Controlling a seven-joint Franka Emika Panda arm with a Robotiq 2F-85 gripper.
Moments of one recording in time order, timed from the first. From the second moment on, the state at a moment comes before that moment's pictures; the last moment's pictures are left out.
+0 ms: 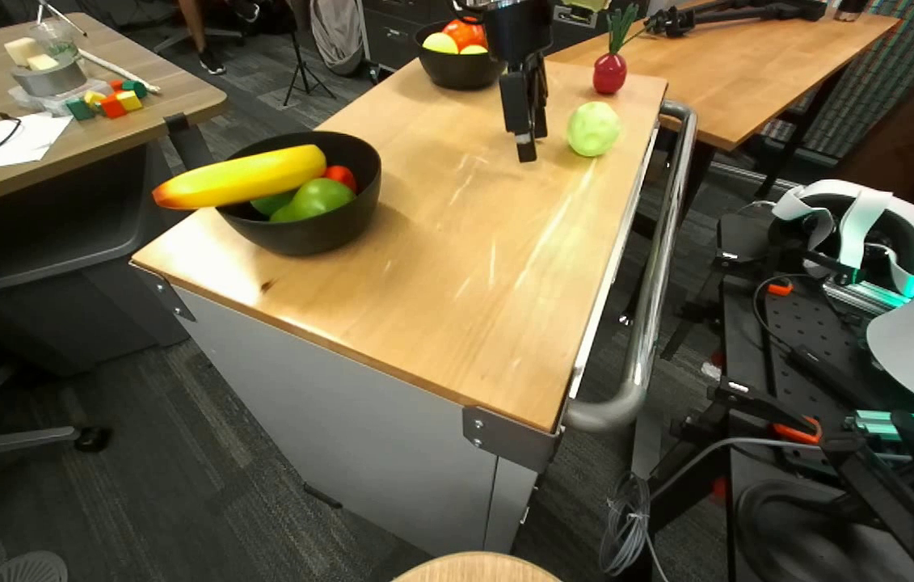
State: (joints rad) arm -0.11 0.30 -0.04 -2.04 0.05 2.03 -0.31
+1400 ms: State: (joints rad) arm -0.07 0.06 -0.04 -2.27 -0.28 2.05 -0.16
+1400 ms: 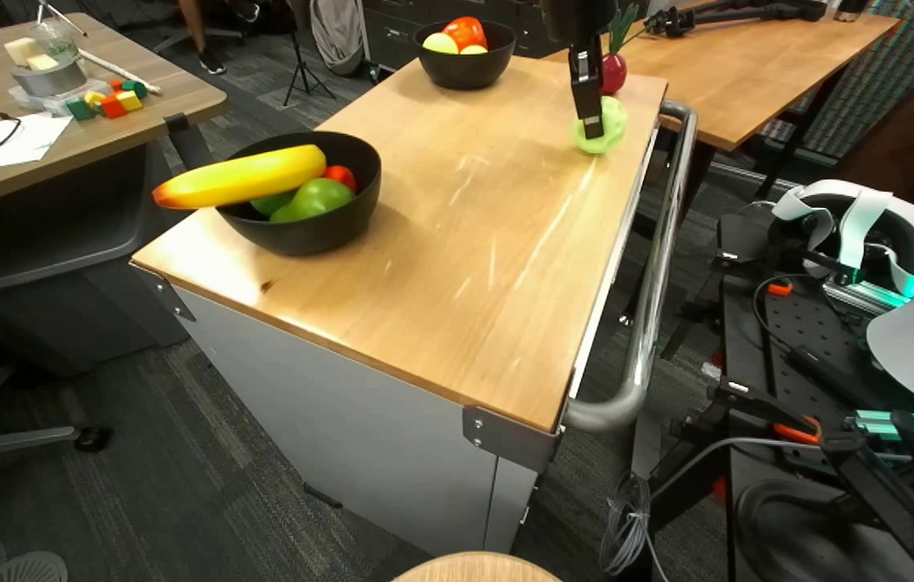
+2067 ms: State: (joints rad) arm -0.10 -0.01 -0.12 -1.97 -0.07 2.23 -0.23
